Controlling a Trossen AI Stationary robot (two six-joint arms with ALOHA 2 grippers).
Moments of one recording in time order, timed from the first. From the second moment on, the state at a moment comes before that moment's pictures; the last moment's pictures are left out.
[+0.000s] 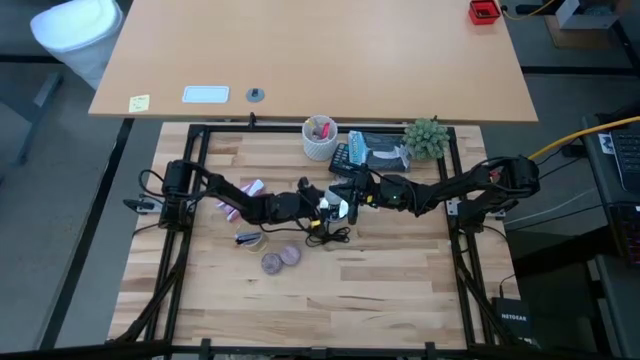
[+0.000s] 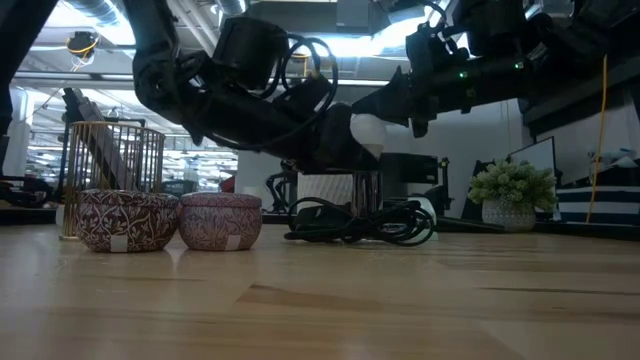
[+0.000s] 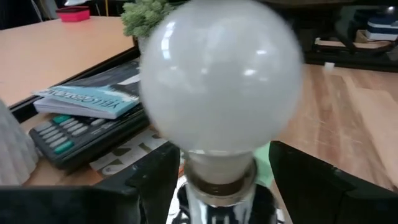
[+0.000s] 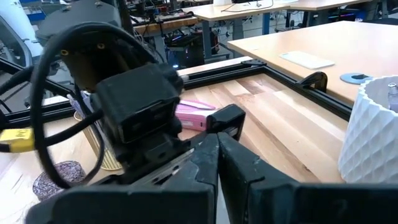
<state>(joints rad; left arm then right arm) -0.01 1.97 0.80 0.93 -0.38 -0.07 -0.06 1.56 0.53 0.86 0.14 0.15</state>
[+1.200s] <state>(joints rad) -0.02 1.77 0.80 0.57 -0.39 -0.16 -0.06 1.56 0.53 0.86 0.15 0.15</state>
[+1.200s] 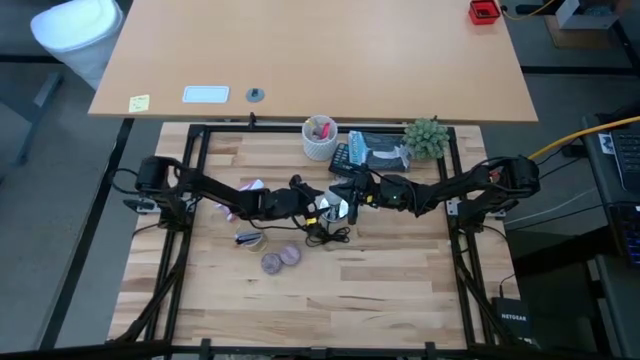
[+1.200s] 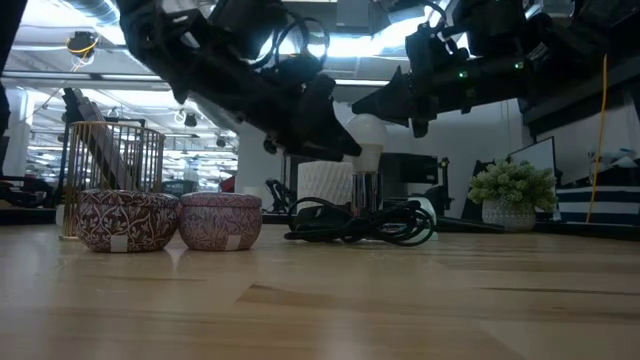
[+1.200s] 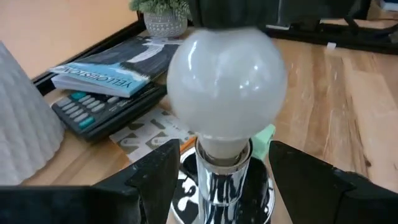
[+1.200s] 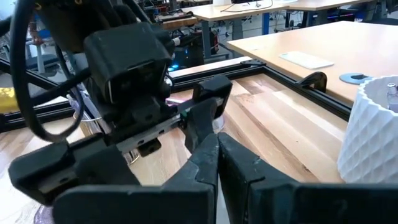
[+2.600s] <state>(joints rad) -0.10 1.65 0.80 0.52 -0.34 -0.21 -0.06 1.56 0.53 0.86 0.14 0.15</state>
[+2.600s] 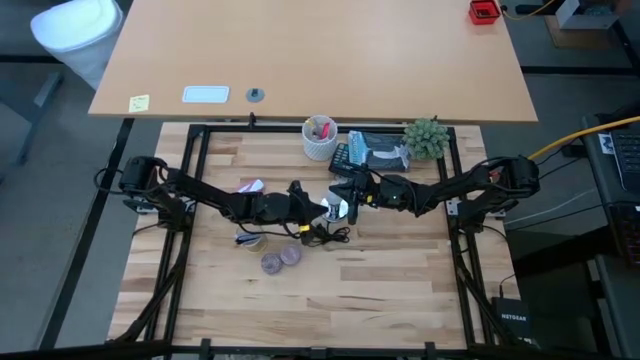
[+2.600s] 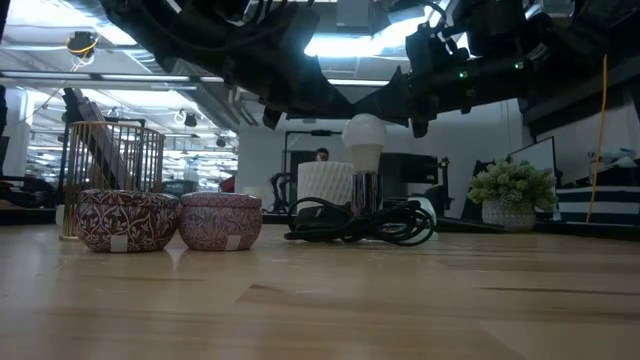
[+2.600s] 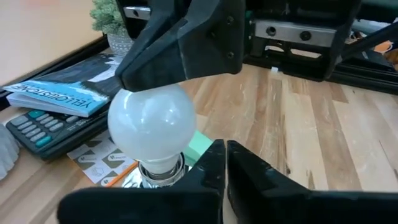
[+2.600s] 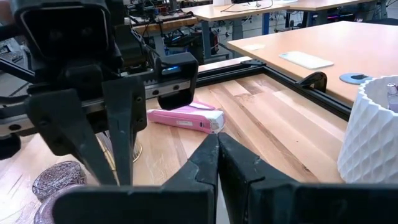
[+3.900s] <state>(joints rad) -0.07 1.73 0.80 0.62 -0.39 -0.23 -0.06 1.56 0.53 0.86 0.15 0.15</state>
